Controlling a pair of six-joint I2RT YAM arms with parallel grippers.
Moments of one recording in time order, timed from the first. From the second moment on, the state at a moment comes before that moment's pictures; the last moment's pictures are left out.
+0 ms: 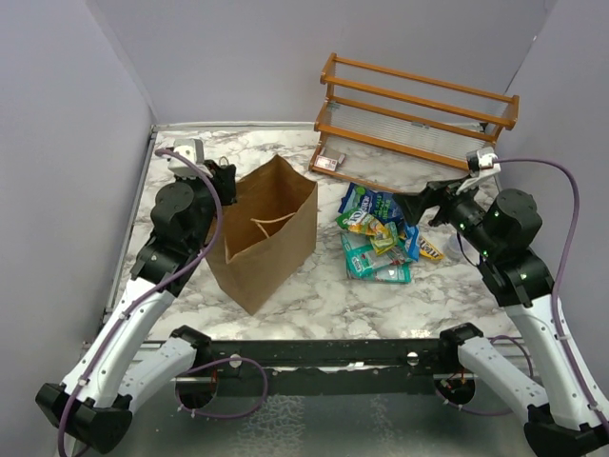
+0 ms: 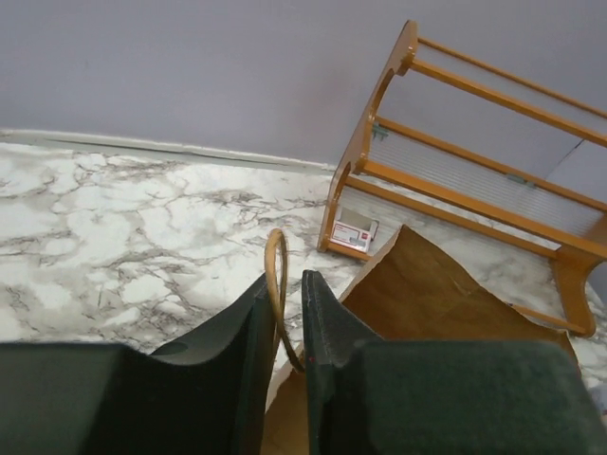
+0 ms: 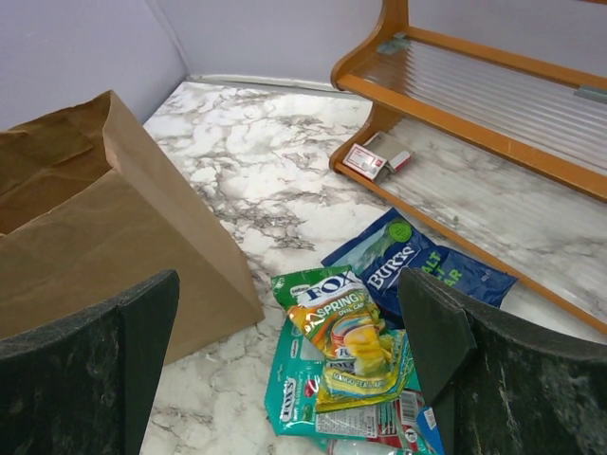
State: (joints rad) left arm -0.43 0.86 0.95 -0.10 -0.25 -0.30; right arm 0.30 0.74 0.98 -0.31 -0.21 0.23
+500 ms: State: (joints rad) left arm -0.43 0.77 1.15 -0.23 -0.33 -0.23; right arm 0.30 0.74 1.14 -0.38 -0.05 0.11
